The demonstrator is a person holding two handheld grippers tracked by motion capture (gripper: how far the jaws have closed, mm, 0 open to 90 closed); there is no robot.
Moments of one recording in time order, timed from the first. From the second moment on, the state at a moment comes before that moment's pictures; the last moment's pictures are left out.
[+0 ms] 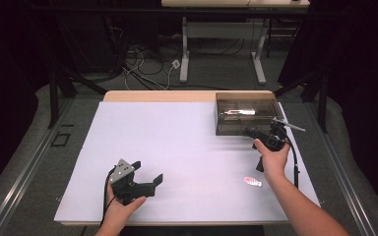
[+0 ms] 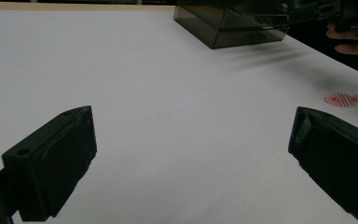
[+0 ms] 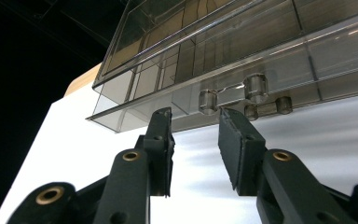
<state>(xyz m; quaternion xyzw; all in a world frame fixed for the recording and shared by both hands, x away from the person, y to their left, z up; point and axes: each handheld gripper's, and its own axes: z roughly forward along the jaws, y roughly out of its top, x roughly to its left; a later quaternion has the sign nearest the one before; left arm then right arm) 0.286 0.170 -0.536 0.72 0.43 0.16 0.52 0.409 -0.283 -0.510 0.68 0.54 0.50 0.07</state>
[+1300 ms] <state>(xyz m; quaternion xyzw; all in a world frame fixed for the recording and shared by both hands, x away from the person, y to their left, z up) 0.287 0.169 -0.537 0.72 0.42 0.16 0.52 0.395 -0.297 -0.497 0.59 0.66 0.45 0.13</state>
